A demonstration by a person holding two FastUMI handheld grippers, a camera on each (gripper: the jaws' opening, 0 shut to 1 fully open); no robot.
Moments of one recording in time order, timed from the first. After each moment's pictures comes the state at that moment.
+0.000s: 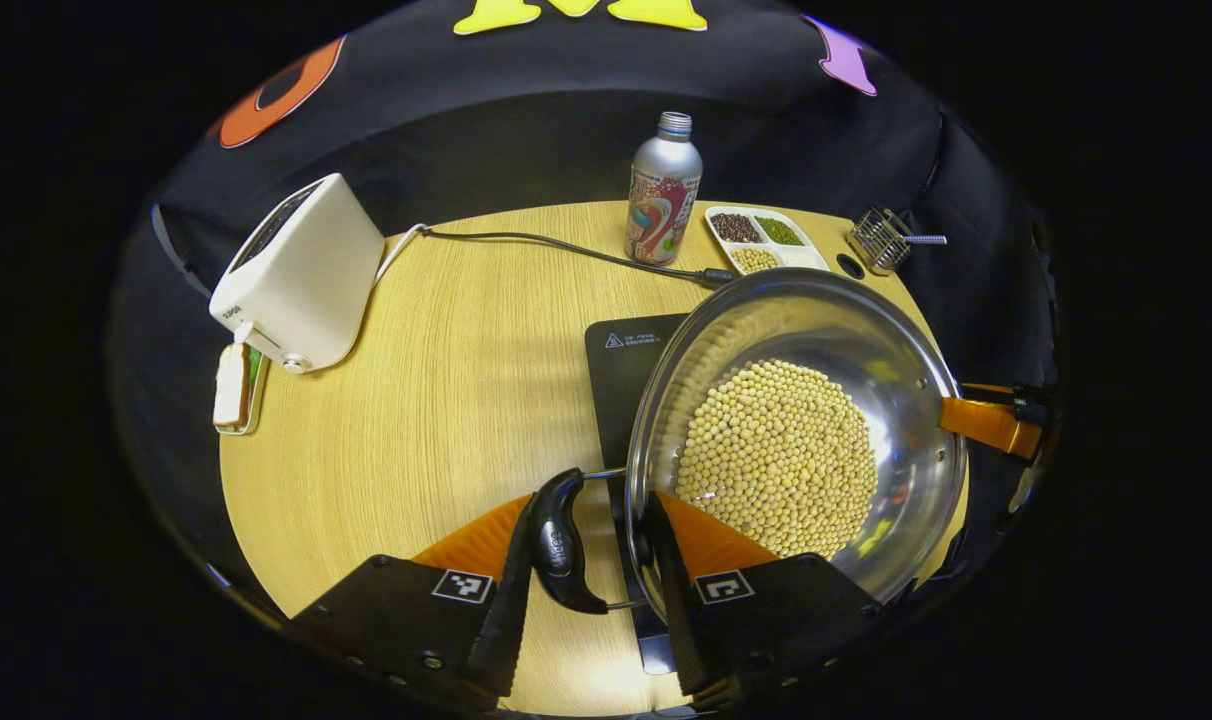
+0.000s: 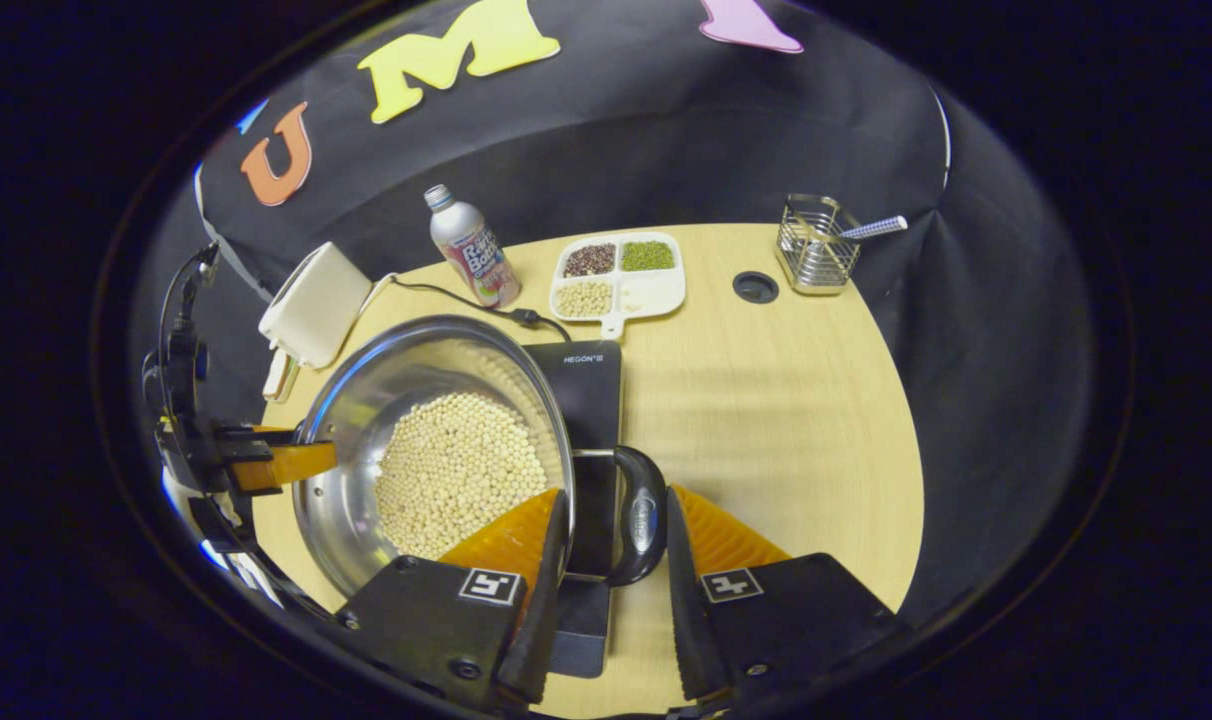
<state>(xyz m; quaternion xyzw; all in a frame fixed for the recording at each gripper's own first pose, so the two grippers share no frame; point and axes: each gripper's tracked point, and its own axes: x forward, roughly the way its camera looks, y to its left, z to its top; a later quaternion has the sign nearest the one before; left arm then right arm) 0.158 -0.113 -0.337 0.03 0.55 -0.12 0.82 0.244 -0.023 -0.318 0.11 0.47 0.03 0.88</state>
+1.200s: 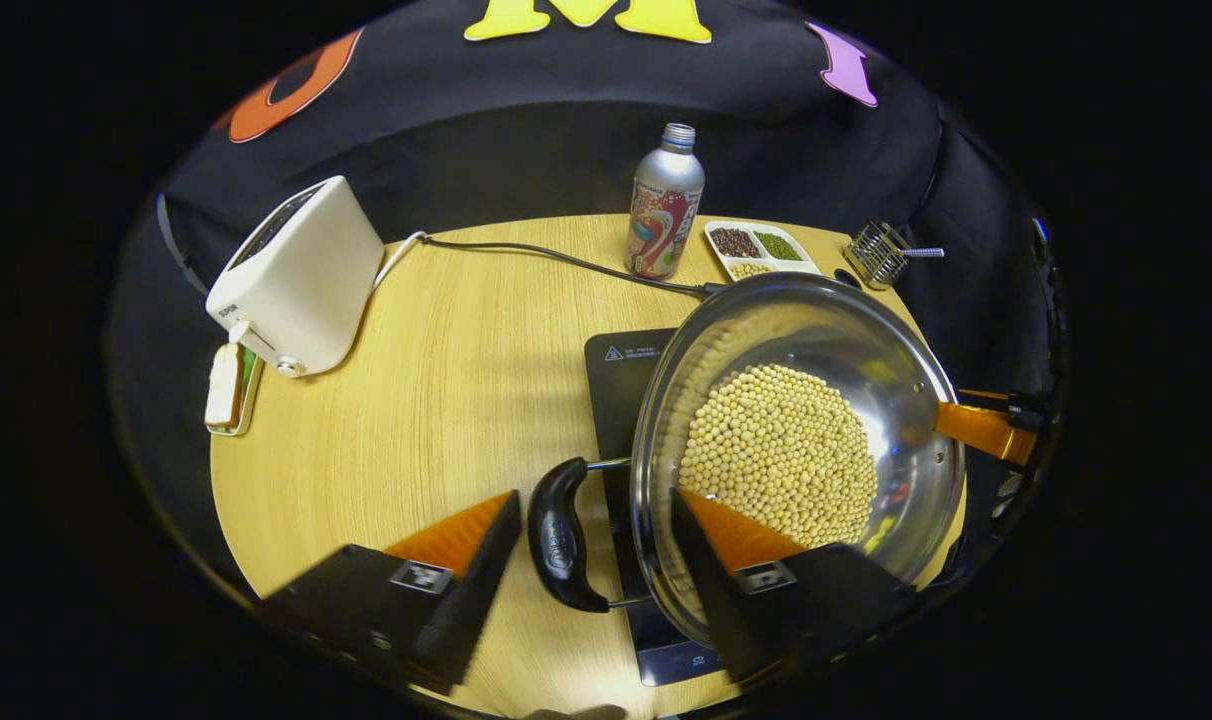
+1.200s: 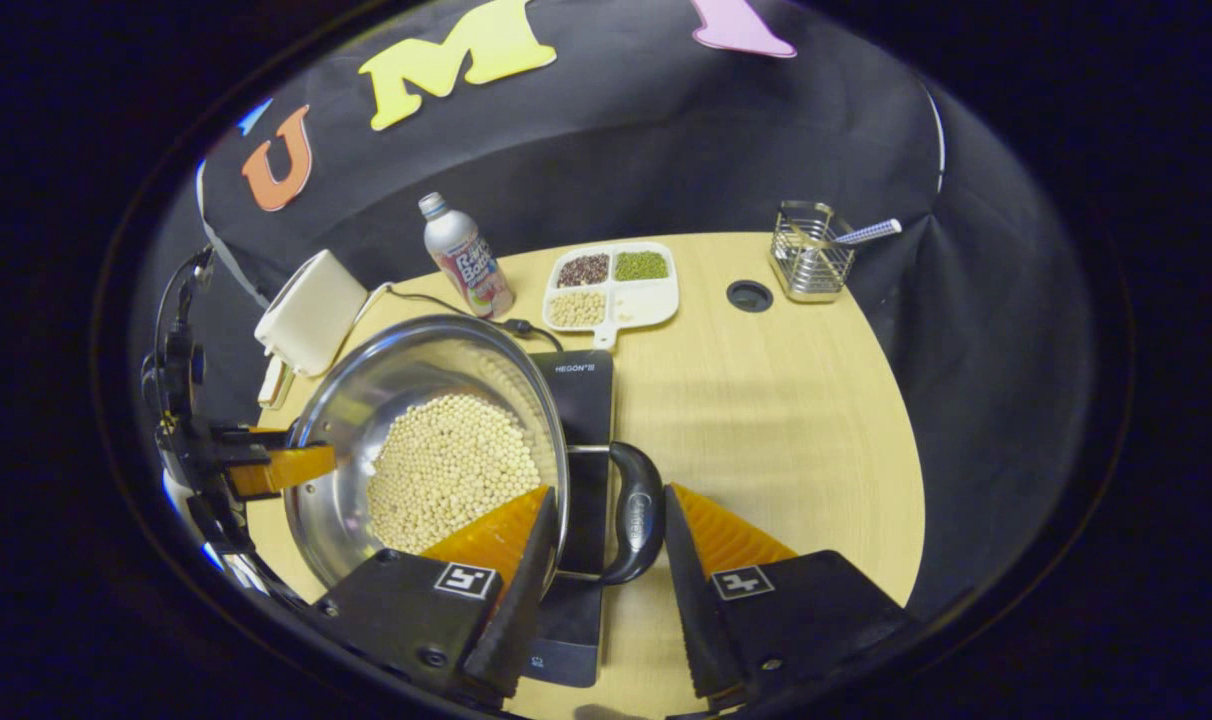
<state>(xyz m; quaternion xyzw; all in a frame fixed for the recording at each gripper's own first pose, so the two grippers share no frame) 0.166 -0.108 -0.342 0.02 0.52 -0.11 0.85 0.243 -0.031 -0.314 0.11 0.44 0.02 0.89</state>
